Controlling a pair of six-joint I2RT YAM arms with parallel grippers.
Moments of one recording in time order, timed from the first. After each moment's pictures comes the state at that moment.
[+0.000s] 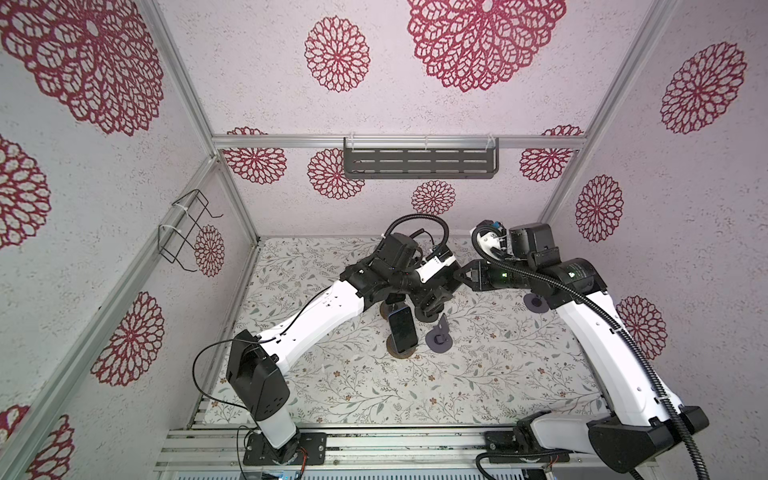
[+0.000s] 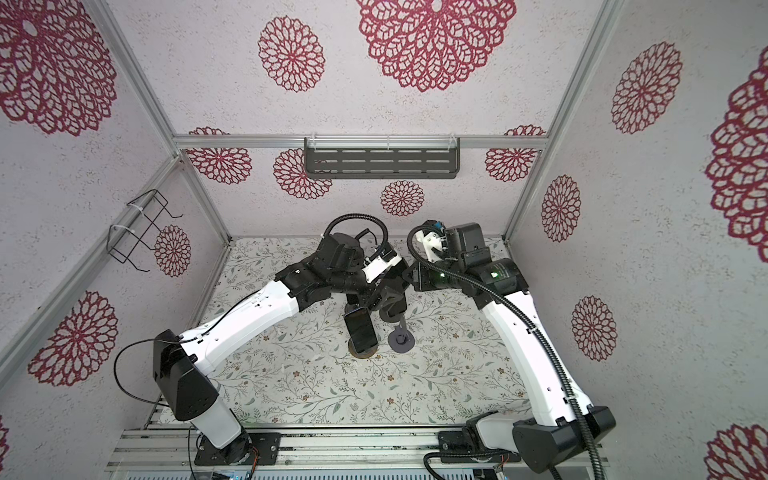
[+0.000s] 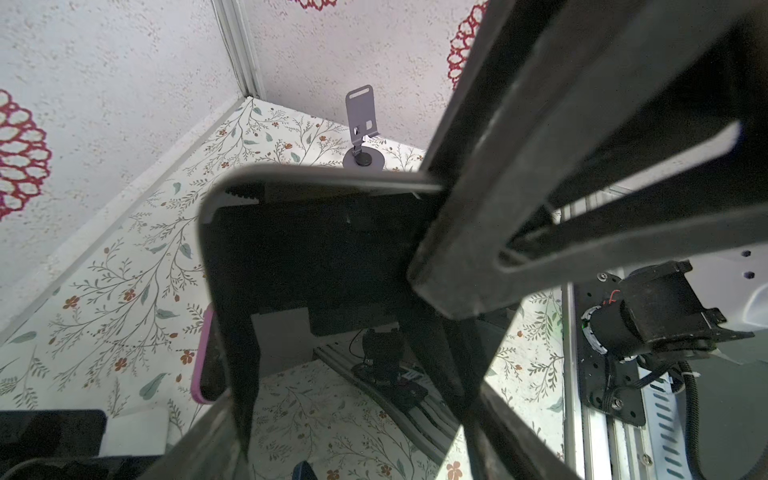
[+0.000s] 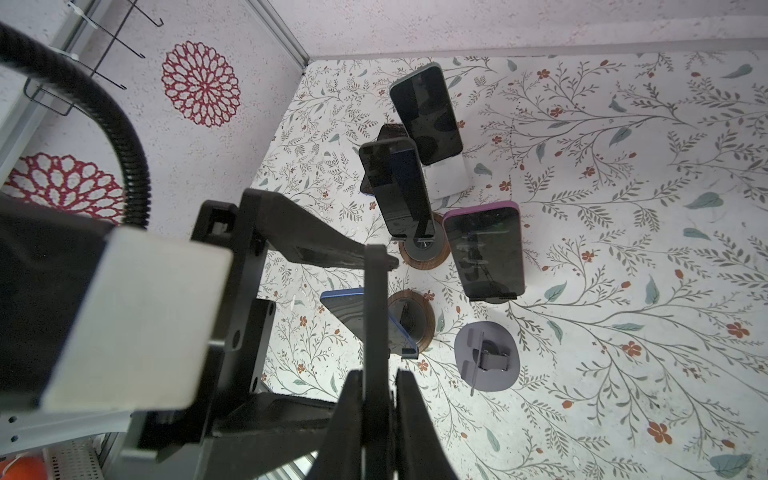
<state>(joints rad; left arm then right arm) -0.77 1.71 1.64 -0.51 0.36 0.19 0.38 1.30 1.60 -1.01 -0.41 0.26</state>
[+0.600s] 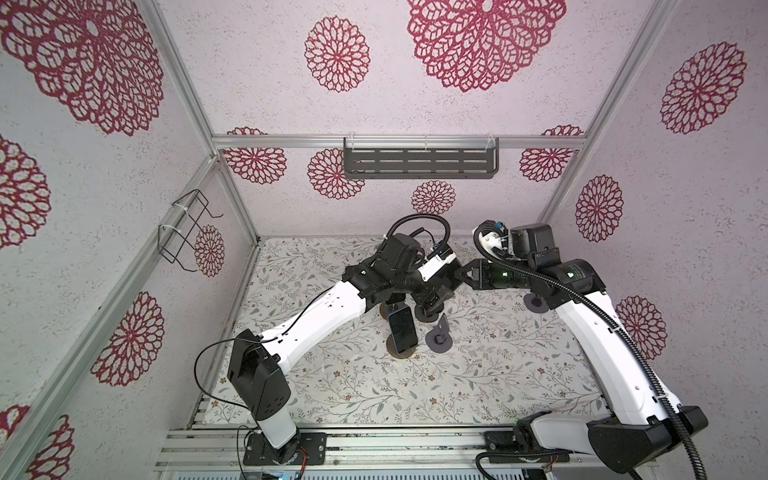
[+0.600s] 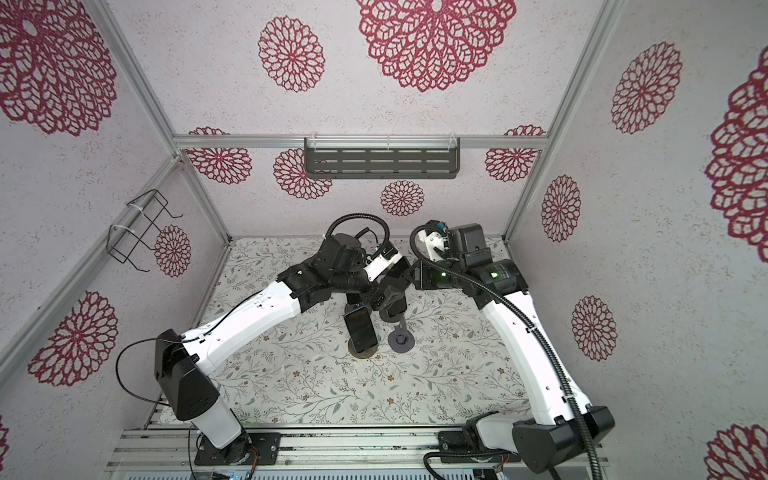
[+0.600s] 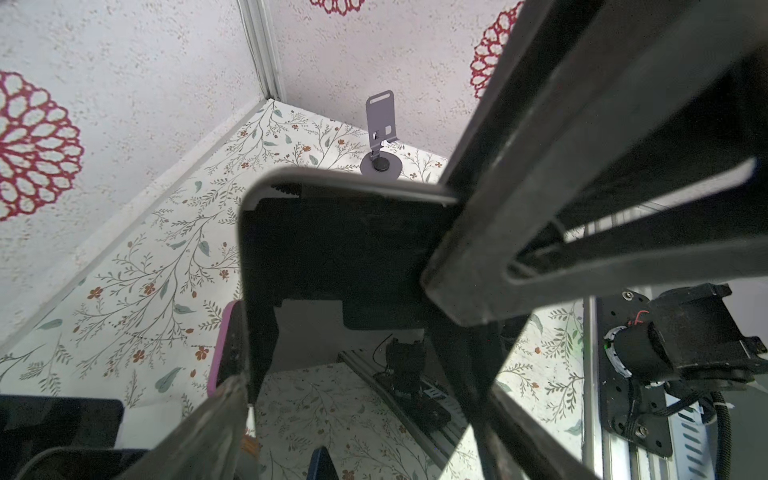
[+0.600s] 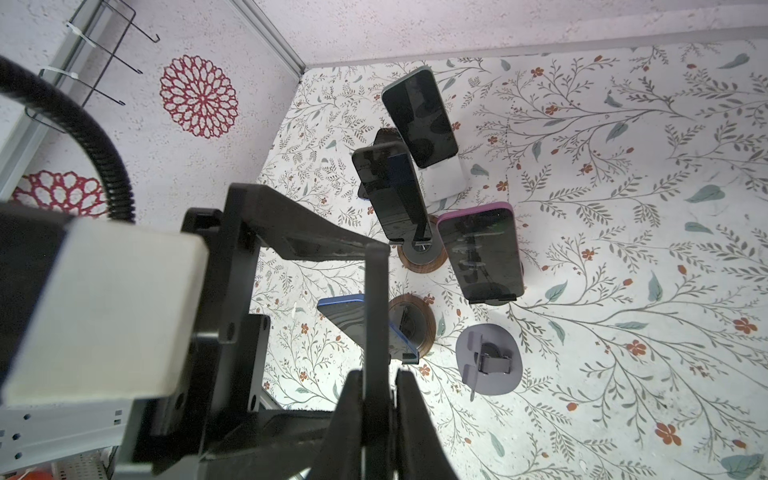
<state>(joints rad) -0.79 1.72 1.64 -0.48 0.29 0.17 0.37 1.30 1.57 -0.98 -0.42 0.29</state>
